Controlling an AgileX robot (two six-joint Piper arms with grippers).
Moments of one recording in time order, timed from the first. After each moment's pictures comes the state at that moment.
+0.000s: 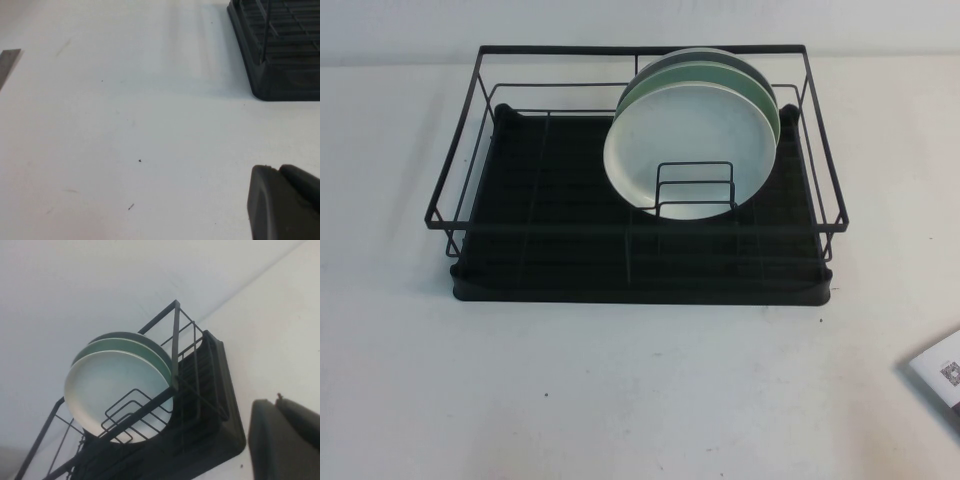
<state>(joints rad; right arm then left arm) 0.06 -0.01 0.03 1.00 0.14 -0.23 -0.10 -0.01 0.02 0.26 0.36 -0.12</state>
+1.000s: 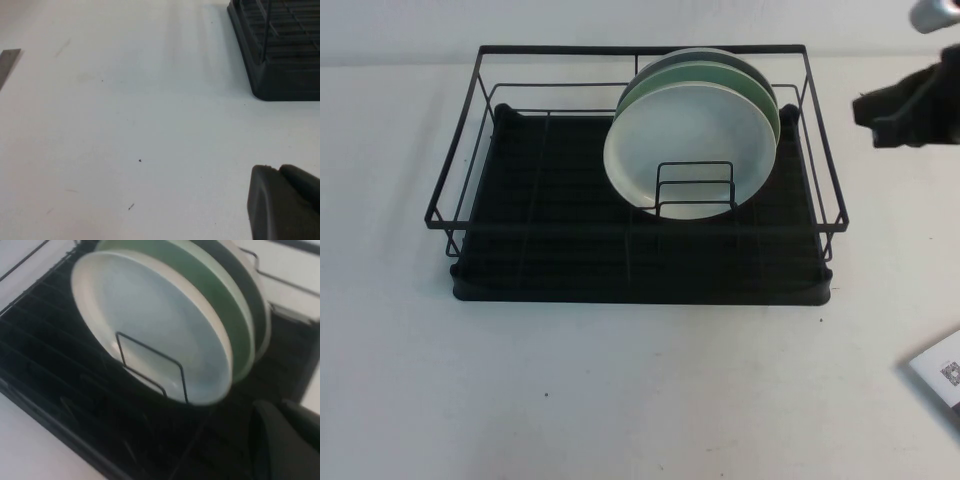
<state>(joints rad) 0.14 1.45 -1.18 0.85 0.61 -0.95 -0.10 -0.01 0.02 0.26 0.36 -0.12</state>
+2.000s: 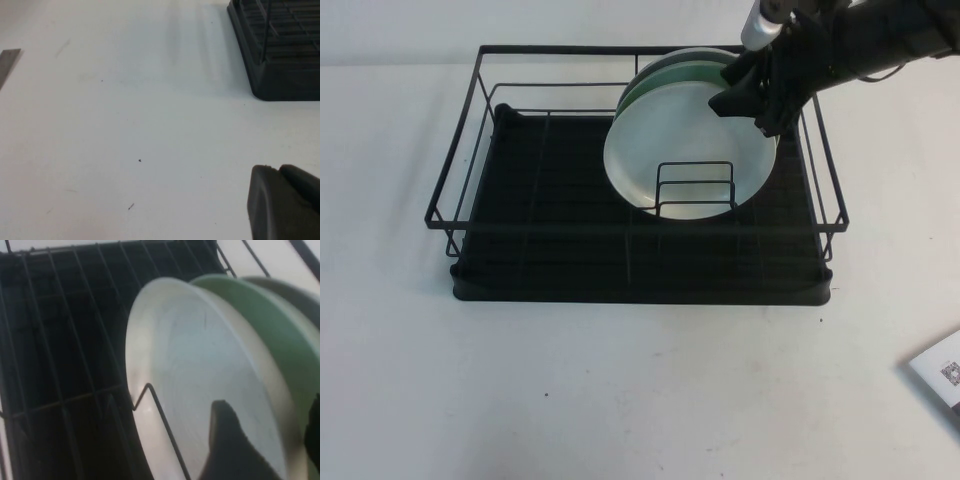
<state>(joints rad) 0.25 2.02 -1.86 0.83 0.89 -1.40 -0.10 -0.01 0.02 0.26 0.36 -0.12</state>
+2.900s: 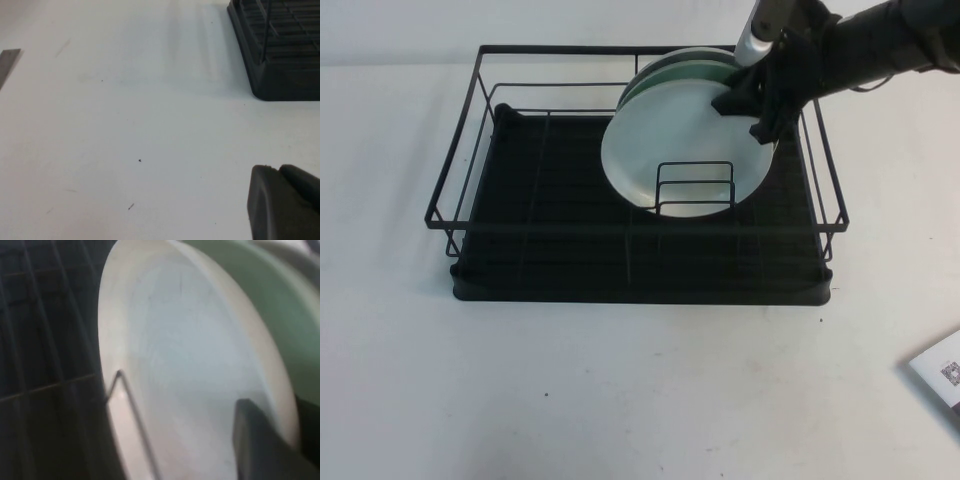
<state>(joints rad) 0.25 2.08 -1.88 0.82 0.84 -1.43 -0.10 -0.01 0.02 0.26 0.36 -0.12</state>
